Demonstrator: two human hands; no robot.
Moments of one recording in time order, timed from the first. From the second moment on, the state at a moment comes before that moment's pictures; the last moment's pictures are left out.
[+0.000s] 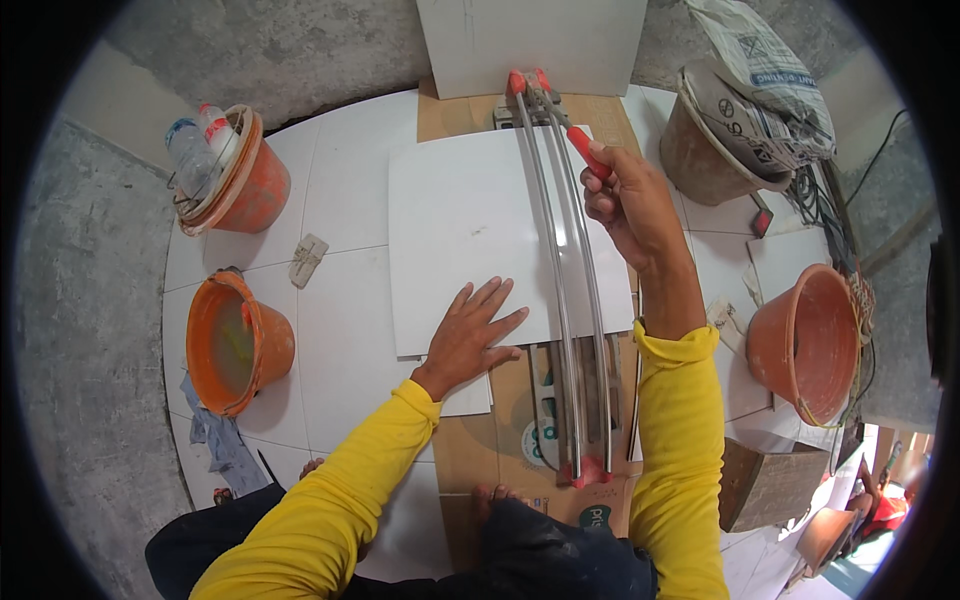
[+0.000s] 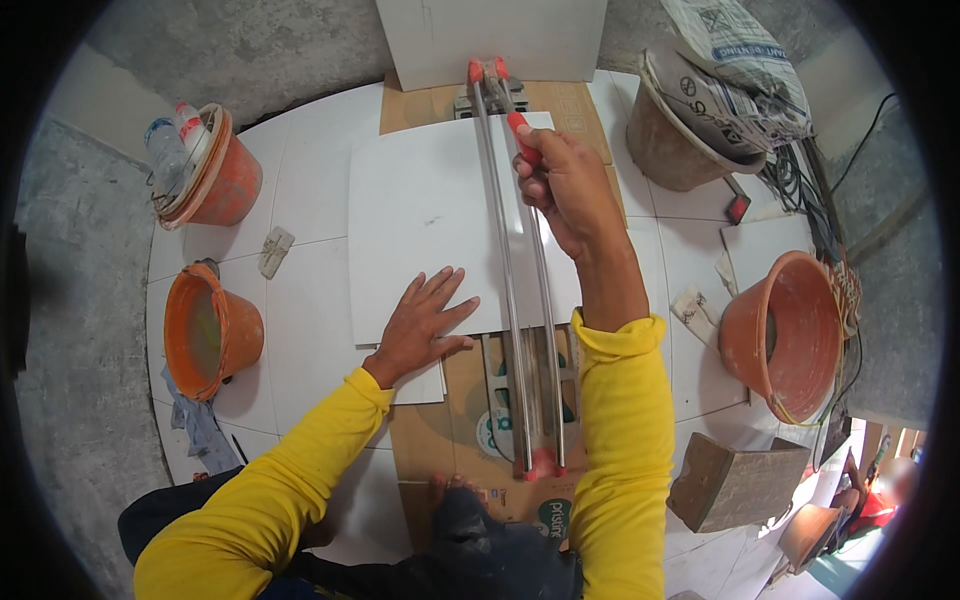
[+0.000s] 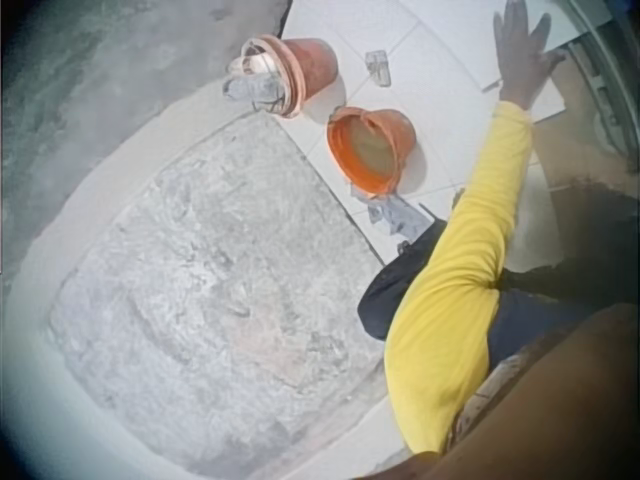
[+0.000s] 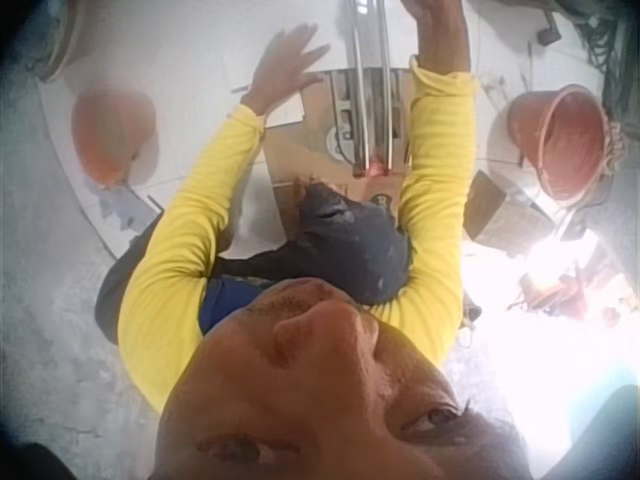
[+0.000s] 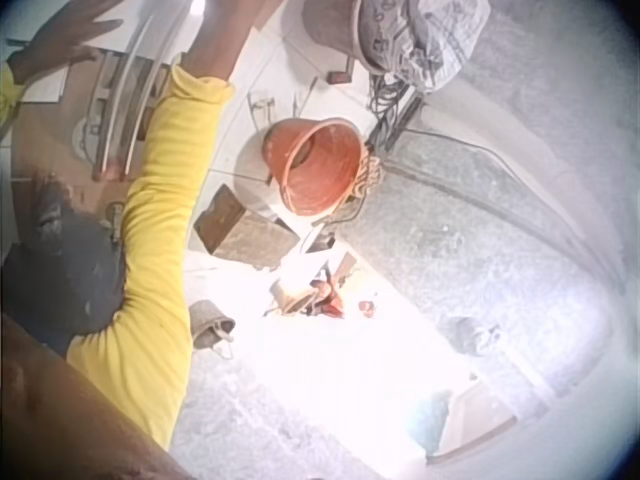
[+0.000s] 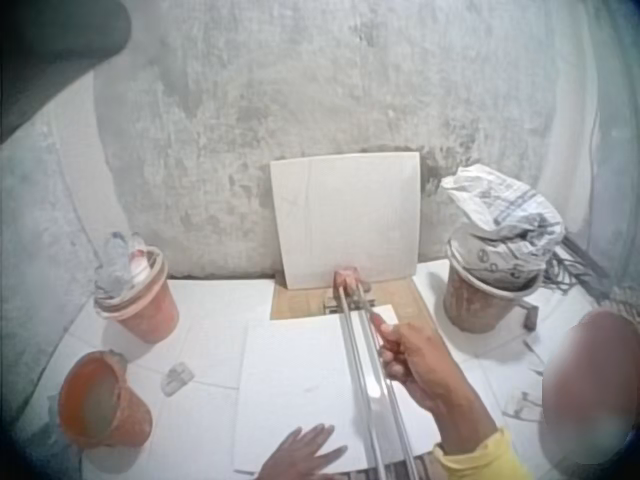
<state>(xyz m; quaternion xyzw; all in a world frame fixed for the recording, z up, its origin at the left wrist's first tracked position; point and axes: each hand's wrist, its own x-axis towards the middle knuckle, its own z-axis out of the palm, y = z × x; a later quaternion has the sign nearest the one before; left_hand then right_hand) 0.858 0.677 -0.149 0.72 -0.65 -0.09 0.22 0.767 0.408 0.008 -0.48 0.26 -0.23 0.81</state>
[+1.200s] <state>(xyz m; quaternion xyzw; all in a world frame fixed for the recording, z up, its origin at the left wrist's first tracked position) 1.026 0.684 -0.190 0.82 -0.09 -0.20 0.53 0.762 0.400 -0.008 -0.50 0.27 -0.20 0.80</state>
